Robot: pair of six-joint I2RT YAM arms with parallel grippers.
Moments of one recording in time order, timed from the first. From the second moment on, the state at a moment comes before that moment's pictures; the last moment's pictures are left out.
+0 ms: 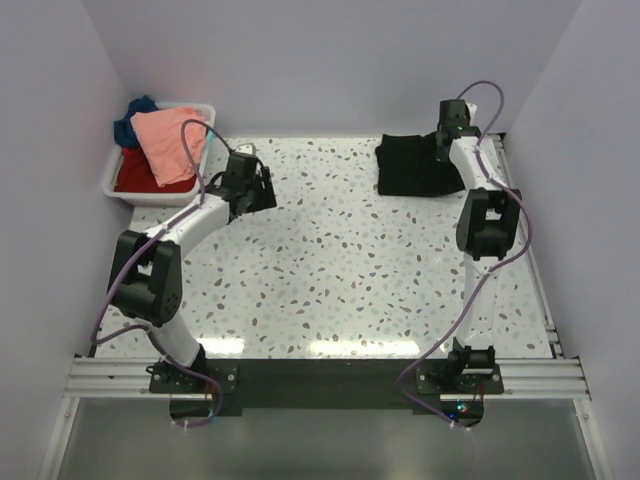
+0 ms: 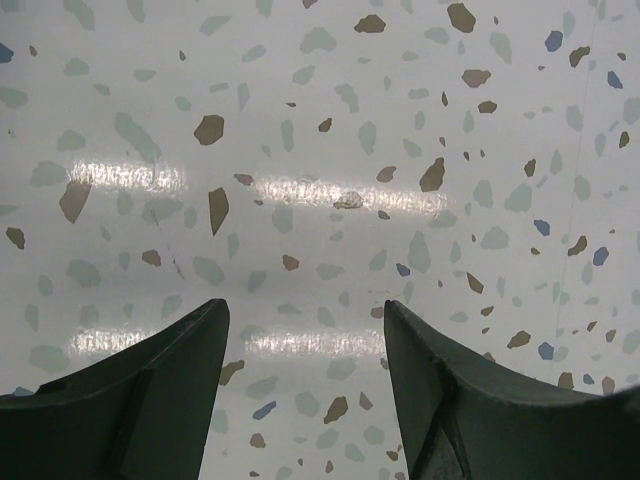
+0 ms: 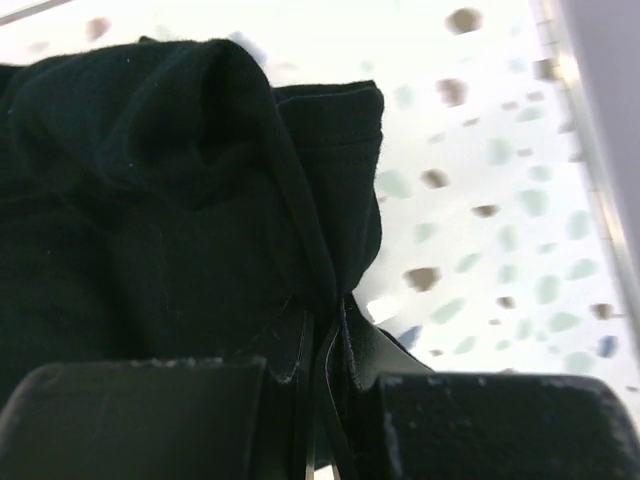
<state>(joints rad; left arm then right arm) -0.31 1.70 1.19 -0.27 -0.14 -0.45 0.02 2.38 2.17 -0.65 0.43 0.21</state>
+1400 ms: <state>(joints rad) -0.31 1.90 1.38 -0.33 -0.08 -0.44 -0.05 2.60 2.35 -0.29 1.05 -0.15</state>
